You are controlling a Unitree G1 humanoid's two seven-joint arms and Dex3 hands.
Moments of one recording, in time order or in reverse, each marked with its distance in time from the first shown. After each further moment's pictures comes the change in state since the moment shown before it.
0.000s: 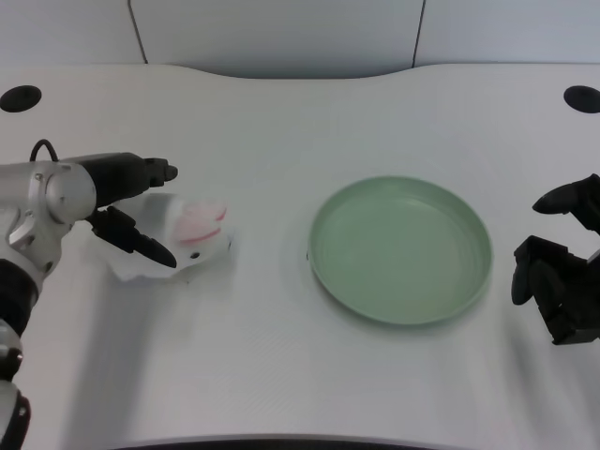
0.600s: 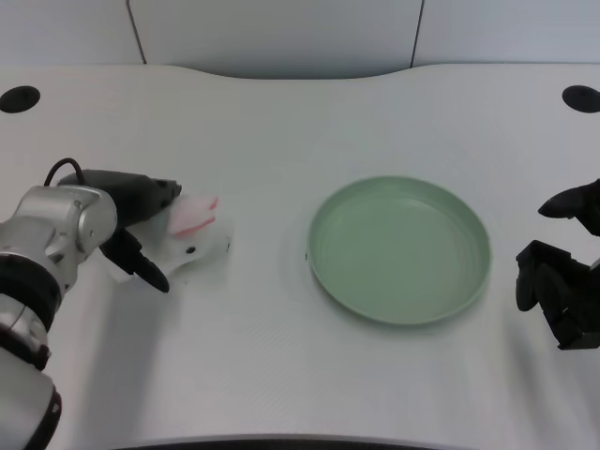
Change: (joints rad) left arm -0.059 -0.058 -0.190 0.237 0.139 -0.088 0.270; right arm 0.039 0.002 -0.005 -0.070 0.041 0.062 -0.006
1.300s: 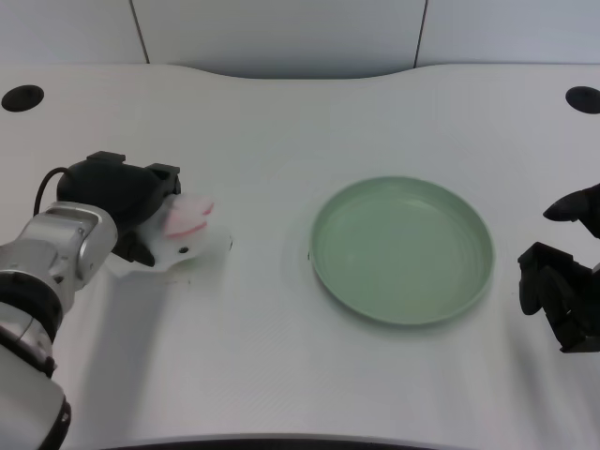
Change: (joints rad) left arm 0.019 -0.025 -0.010 0.098 -0.002 -0.068 0.388; right arm 0.014 0.004 -0.004 -0.012 0.014 0.004 0.003
